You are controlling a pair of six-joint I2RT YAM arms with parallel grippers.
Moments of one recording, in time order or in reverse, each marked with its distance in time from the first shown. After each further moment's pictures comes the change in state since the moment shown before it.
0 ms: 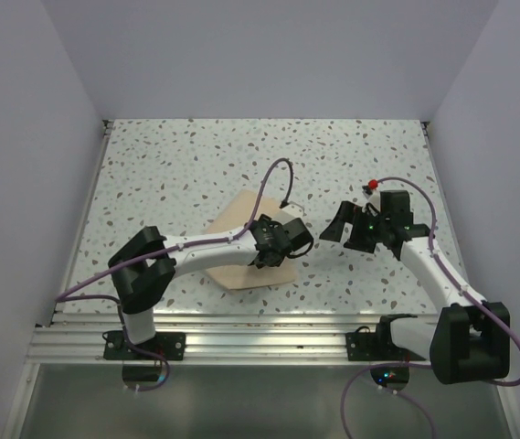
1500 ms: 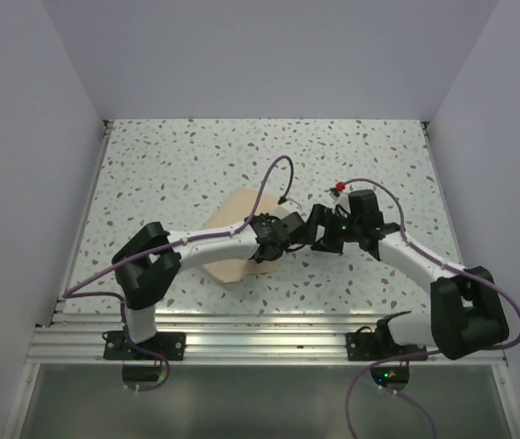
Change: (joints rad) left arm 0.048 0.033 0.013 -0.008 -0.039 0.098; right arm 0.211 0.132 -0.018 0.207 -0.074 0.127
